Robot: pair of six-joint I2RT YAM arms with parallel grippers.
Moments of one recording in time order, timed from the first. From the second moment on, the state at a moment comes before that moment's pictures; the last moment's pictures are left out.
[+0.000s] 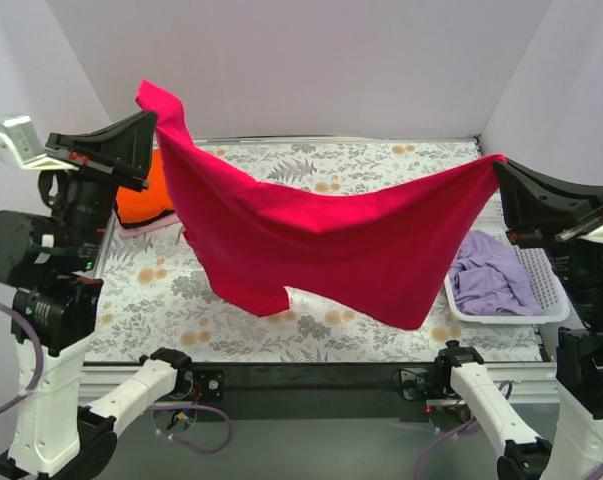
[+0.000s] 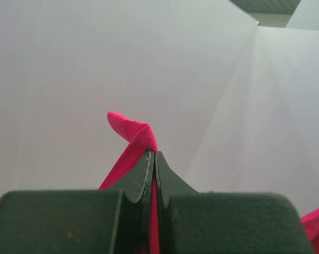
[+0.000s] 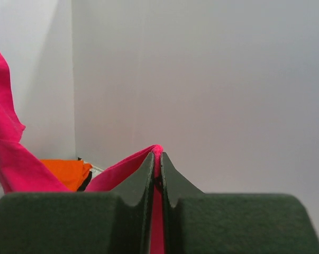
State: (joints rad) left arm -0.34 0.88 1.60 -0.22 0.01 -0.42; right arm 0.13 0.69 1.58 -0.35 -0.39 0.11
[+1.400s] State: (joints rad) left arm -0.28 1.30 1.14 0.04 -0.05 -0.45; right arm 0.14 0.96 0.99 -0.11 -0.20 0.13
